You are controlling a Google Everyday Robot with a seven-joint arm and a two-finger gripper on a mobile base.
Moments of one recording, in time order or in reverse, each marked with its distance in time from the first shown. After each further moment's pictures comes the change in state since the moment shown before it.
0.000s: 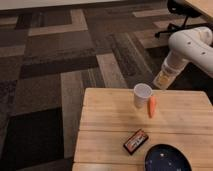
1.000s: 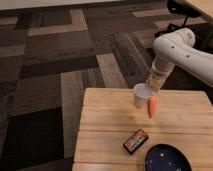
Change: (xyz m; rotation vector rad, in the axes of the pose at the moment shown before) arm -0.011 0.036 0.008 -0.010 0.027 -0.074
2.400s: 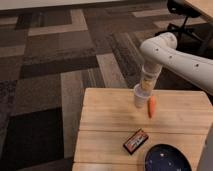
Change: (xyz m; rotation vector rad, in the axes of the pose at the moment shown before) arm -0.027 0.007 0.032 -0.053 0.033 -0.109
